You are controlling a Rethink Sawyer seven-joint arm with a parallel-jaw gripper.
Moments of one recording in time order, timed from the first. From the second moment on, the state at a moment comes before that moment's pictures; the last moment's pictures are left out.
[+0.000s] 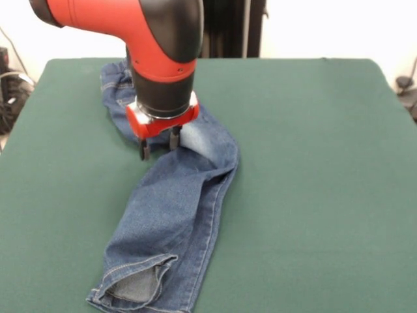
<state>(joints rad) -0.31 -0.36 0.01 1.33 -0.23 0.75 1.05</state>
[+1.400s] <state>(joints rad) -0.29 -0.32 0.00 1.33 -0.21 0.62 1.05</state>
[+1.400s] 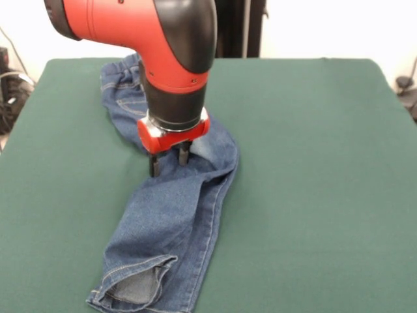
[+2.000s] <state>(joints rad) -0.29 -0.32 0.00 1.33 -0.20 0.62 1.05</state>
